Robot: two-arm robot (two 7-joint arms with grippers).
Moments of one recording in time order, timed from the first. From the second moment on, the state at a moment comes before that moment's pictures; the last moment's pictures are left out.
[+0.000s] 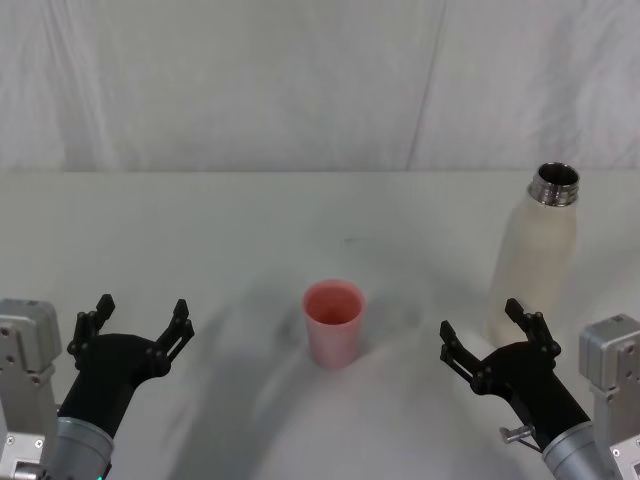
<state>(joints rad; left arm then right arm) 0.27 0.24 0.04 -1.85 -0.25 -0.02 -0.02 -0.13 0.13 -0.22 -1.64 0.09 -0.16 0.19</state>
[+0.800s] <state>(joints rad) 0.27 0.24 0.04 -1.85 -0.25 -0.02 -0.02 -0.13 0.13 -0.22 -1.64 0.09 -0.16 0.19</state>
